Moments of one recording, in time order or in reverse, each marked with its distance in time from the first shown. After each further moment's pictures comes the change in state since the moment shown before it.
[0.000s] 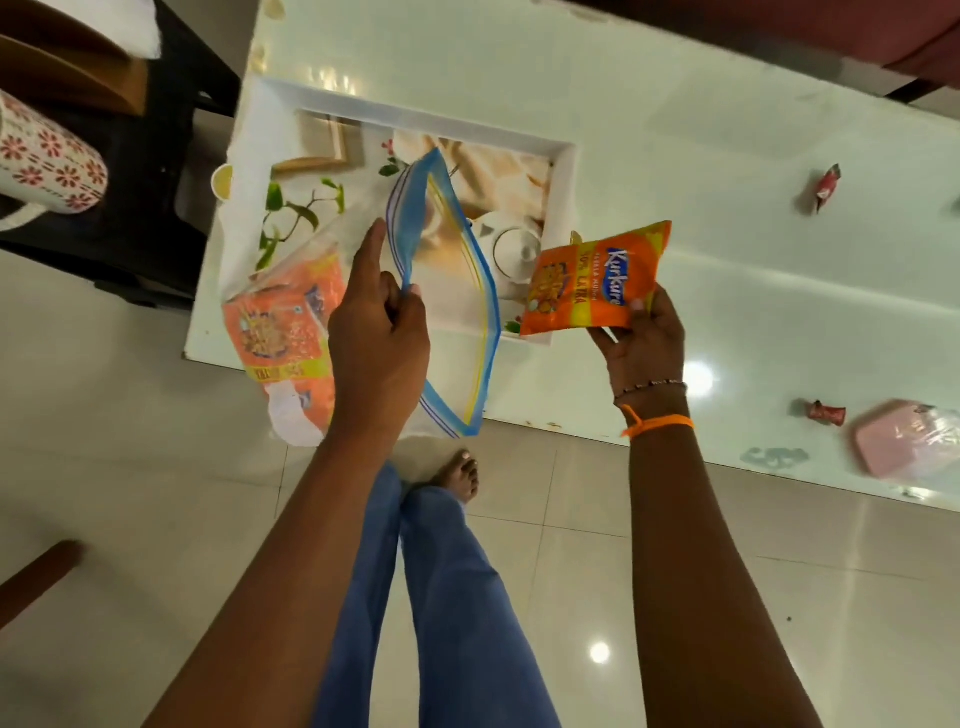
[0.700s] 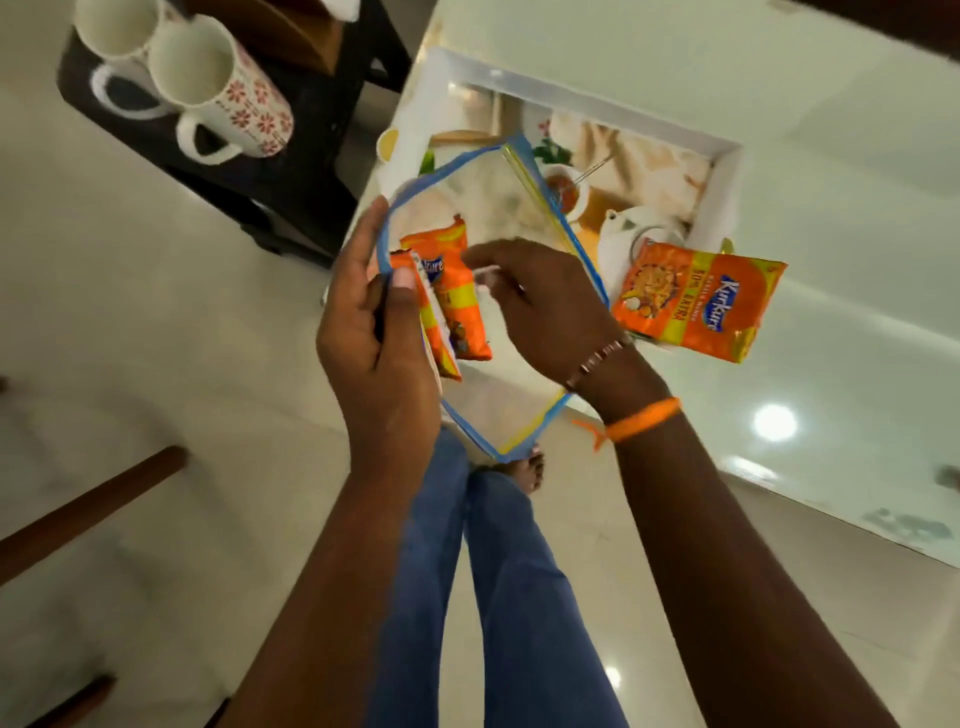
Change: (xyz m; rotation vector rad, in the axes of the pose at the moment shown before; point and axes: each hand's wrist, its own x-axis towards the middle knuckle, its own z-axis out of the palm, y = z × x) left_hand -0.031 0.005 -0.088 -0.325 0.407 -0.019; right_hand -0.105 0.023 0.168 -1.153 -0.840 -0.542
